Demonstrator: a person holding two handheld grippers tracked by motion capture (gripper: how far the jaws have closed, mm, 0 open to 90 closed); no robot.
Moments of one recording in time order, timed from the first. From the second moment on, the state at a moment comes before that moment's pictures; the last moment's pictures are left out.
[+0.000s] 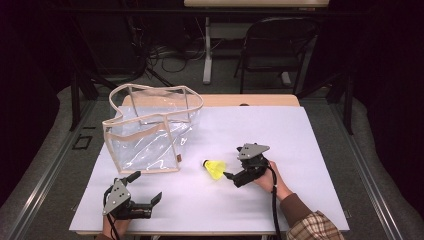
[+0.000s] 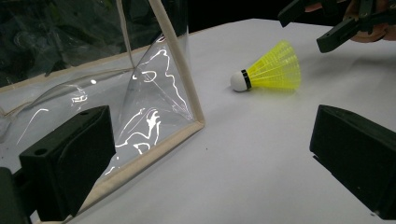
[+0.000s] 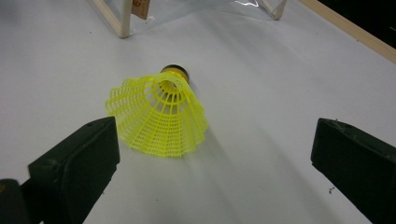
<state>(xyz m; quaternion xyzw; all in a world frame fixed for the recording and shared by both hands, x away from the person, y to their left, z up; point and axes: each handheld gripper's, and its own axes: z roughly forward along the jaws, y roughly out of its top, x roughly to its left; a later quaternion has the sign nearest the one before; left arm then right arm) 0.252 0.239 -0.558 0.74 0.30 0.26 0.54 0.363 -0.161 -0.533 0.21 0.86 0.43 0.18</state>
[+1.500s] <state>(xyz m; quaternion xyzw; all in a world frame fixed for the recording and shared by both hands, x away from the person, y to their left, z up) 0.253 0.239 -0.558 0.74 0.30 0.27 0.54 0.379 -0.121 -0.546 0.17 0.89 0.37 0.19</state>
